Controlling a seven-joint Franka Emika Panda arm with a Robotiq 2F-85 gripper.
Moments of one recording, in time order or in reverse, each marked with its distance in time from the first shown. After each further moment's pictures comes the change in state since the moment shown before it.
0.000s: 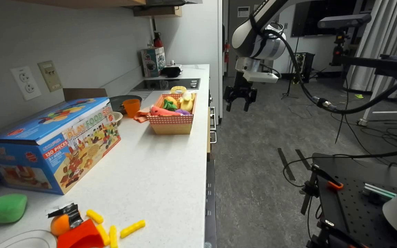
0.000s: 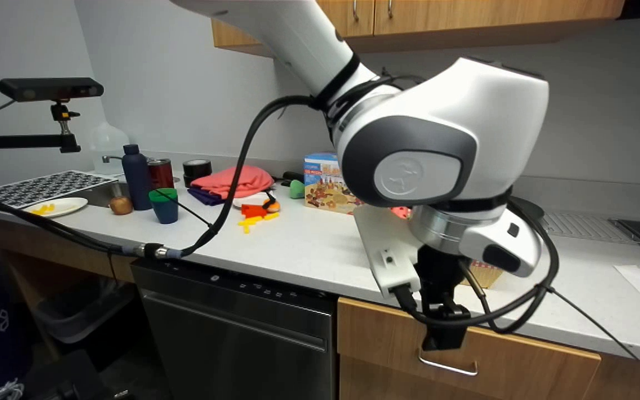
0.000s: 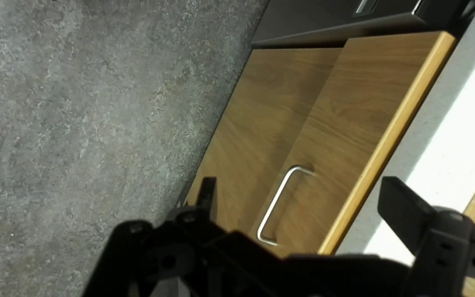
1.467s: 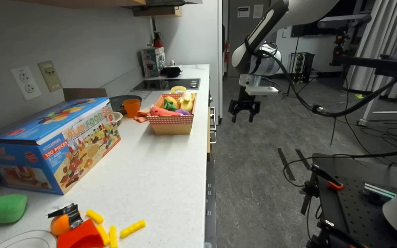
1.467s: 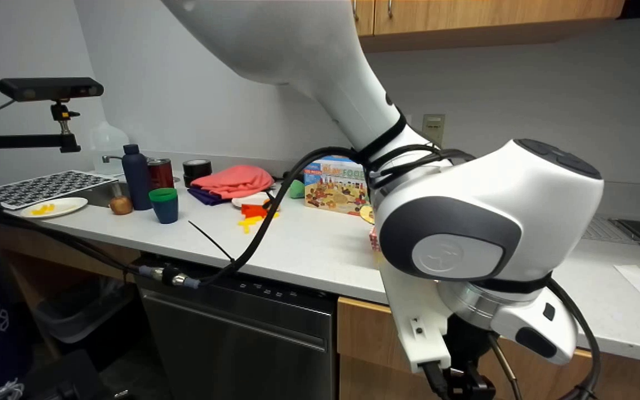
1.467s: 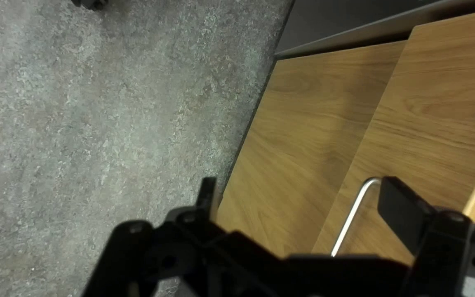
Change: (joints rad) arm -0.101 0.183 0.028 0.090 0.034 -0.003 -0.046
